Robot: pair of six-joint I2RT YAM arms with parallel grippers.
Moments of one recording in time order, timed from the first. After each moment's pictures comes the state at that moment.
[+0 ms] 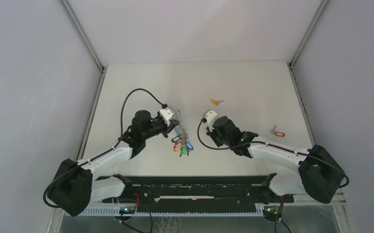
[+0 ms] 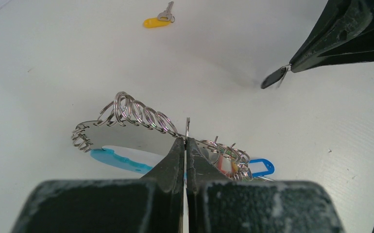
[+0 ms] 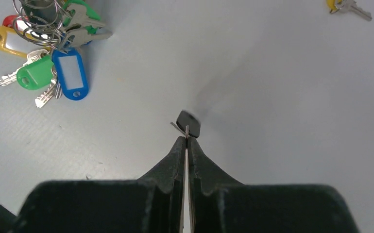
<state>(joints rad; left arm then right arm) -0.51 1.16 0.51 0.34 0.40 0.19 0.81 1.30 0.70 -0.18 0.14 -0.04</state>
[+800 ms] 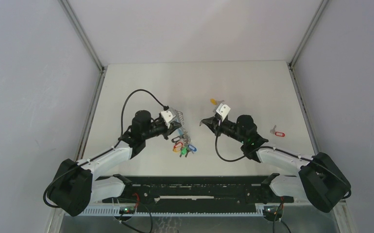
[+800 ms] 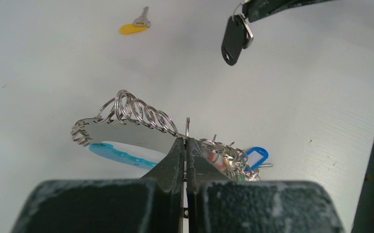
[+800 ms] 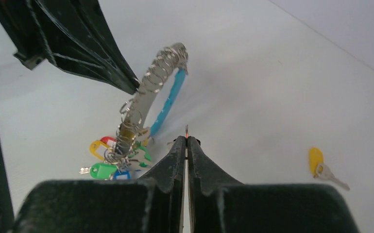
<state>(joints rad) -0.51 1.16 0.51 0.33 0.49 0.22 0.65 1.20 0.44 0.64 -0.30 -0.09</state>
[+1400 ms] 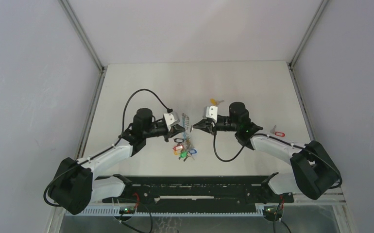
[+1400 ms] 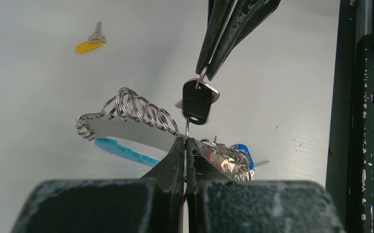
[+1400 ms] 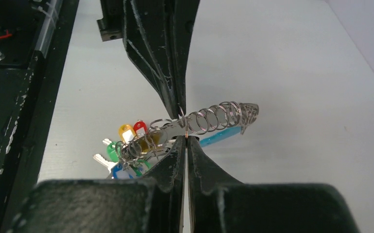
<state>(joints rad) -0.51 1.18 0.55 0.25 0.68 0.29 0.59 1.35 0.65 0.45 -0.80 -0.36</state>
